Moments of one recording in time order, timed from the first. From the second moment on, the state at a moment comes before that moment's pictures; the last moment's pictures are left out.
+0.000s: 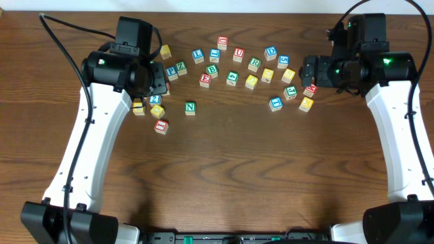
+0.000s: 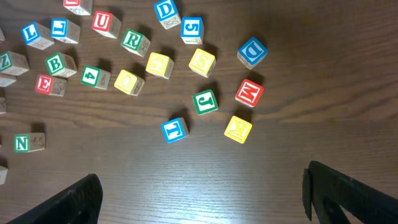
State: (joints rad) left arm -0.19 1.60 1.62 -1.16 -0.08 -0.33; right arm 0.06 1.62 1.61 -1.04 -0.11 0.13
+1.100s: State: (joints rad) left arm -0.19 1.60 1.62 -1.17 -0.08 -0.33; right arm 0.06 1.62 1.61 -1.04 -0.14 0.18
